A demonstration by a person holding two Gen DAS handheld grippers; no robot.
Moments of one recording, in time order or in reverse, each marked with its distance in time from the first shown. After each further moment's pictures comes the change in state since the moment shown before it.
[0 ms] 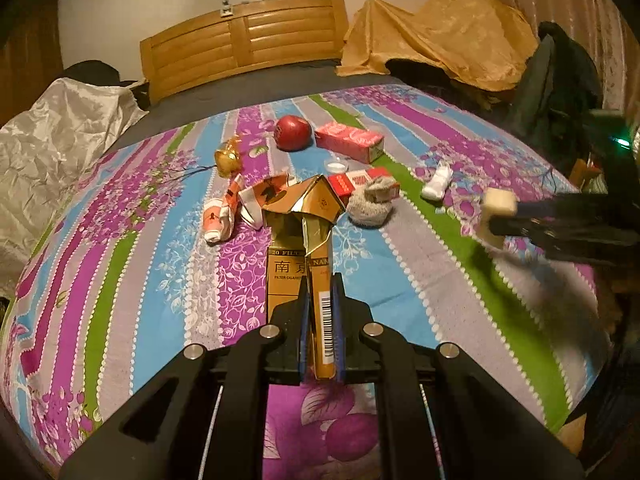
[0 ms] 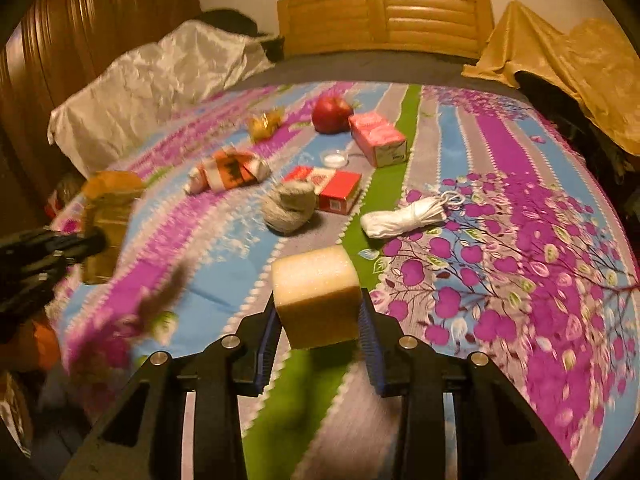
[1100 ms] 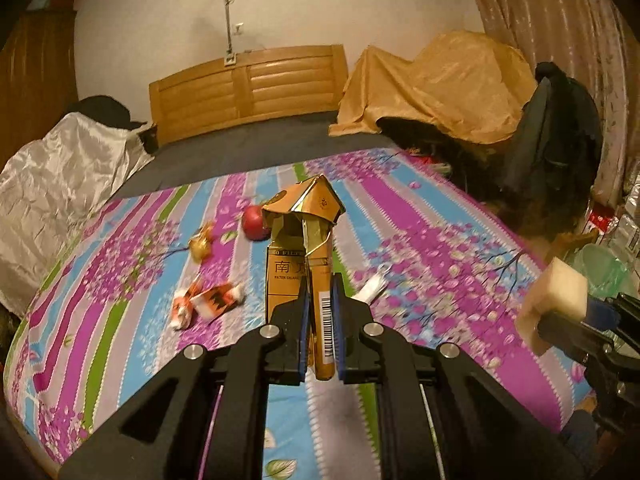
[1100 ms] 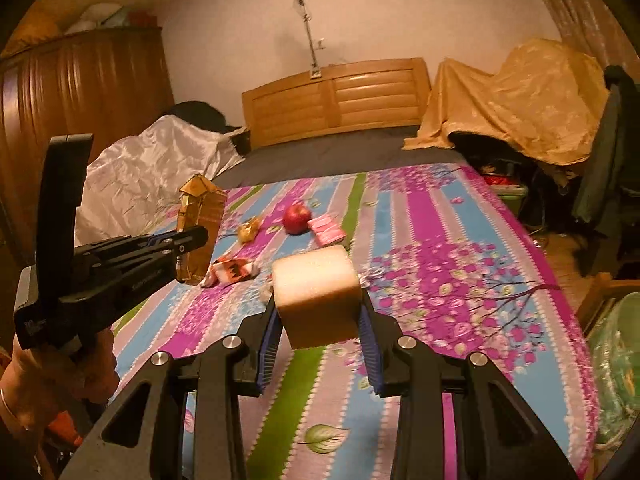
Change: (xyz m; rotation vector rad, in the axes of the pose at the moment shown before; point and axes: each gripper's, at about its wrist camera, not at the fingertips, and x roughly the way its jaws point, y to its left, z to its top) left arm -0.051 -0.118 0.103 -0.028 -0.155 0.037; right arm -0.200 -0.009 -0.011 0.122 -0.306 -0.104
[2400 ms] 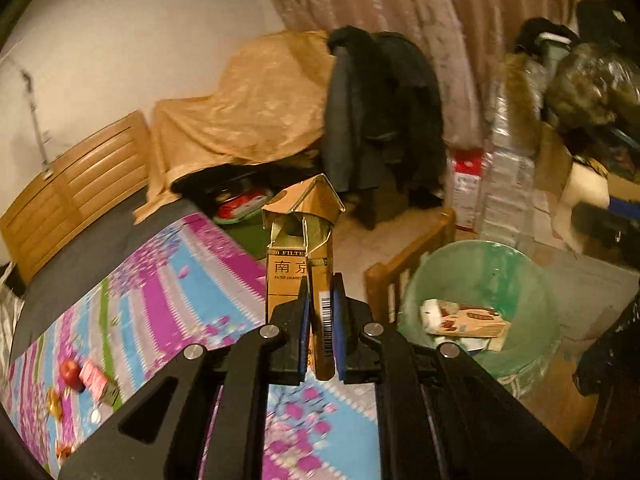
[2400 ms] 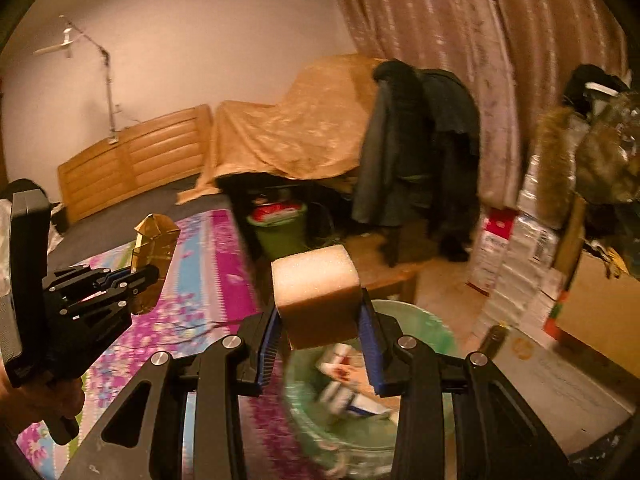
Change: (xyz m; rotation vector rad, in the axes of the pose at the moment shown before) left arm 0.046 -0.364 0.060 0.448 -0.092 -0.432; right arm -0.208 -0.357 -0.009 0.276 -0.135 -0.633
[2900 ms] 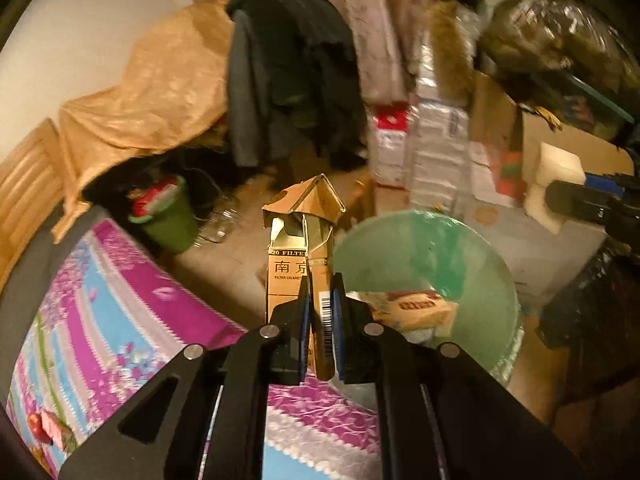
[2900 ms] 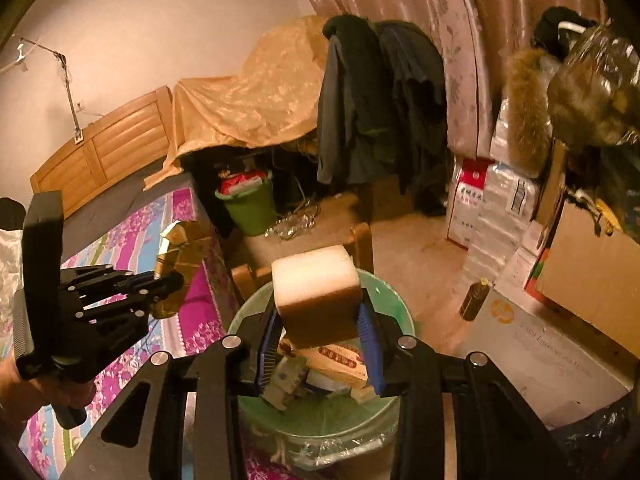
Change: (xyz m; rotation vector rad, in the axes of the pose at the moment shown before) left arm 0.076 -0.070 0.016 0.141 0.143 -0.270; right arm 0.046 -0.086 -0.010 0.100 0.149 -0.044
